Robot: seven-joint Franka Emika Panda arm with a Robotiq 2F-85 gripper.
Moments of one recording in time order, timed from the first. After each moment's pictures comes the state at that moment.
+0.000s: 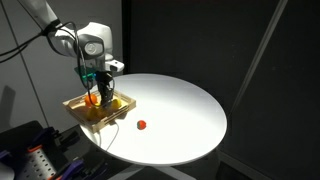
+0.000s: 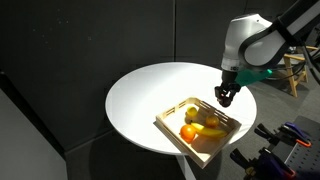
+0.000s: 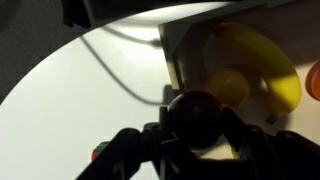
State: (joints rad) arm 0.04 0.02 0.04 -2.60 -0.08 2.55 0.39
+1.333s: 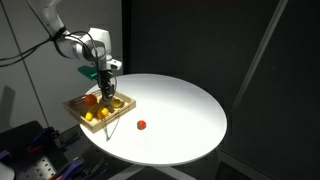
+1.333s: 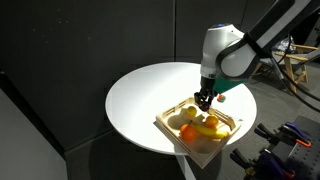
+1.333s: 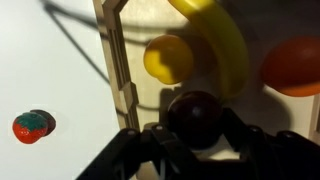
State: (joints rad) arm 0.14 0.21 0.07 -2.43 -0.08 2.62 0.39
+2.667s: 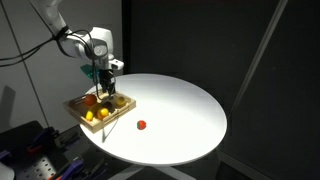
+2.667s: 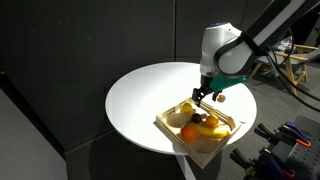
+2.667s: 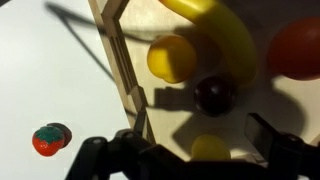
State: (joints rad) arm 0.17 0.21 0.03 -2.40 -0.08 2.57 0.51
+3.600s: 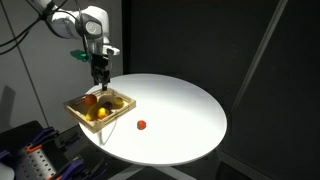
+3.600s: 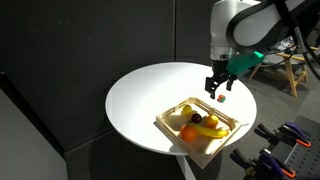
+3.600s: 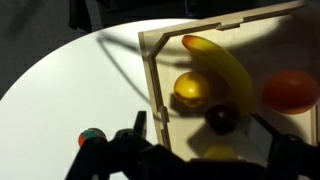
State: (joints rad) arm 0.15 -0.02 0.04 -2.44 -0.08 2.26 0.42
